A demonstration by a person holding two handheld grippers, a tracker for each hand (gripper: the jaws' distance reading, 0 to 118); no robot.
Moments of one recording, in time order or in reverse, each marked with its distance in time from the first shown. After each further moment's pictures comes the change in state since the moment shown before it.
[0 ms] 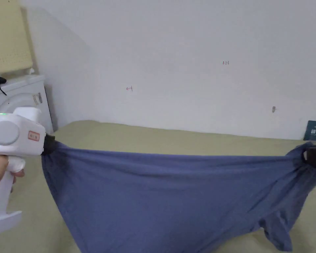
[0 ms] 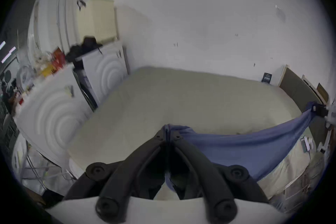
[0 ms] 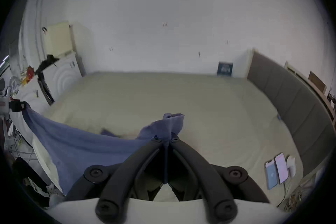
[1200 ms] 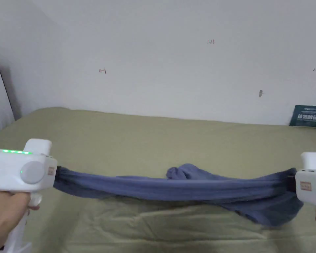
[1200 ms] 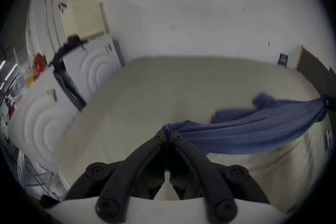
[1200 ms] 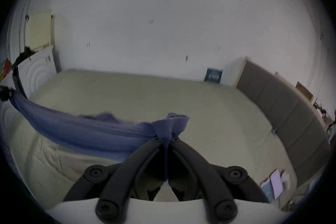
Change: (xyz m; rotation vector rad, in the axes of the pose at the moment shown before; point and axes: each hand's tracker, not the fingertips) left arm 0.087 -0.081 -0.206 -0.179 0.044 -0.075; right arm 0.031 -0.108 -0.169 -0.177 -0.186 0.005
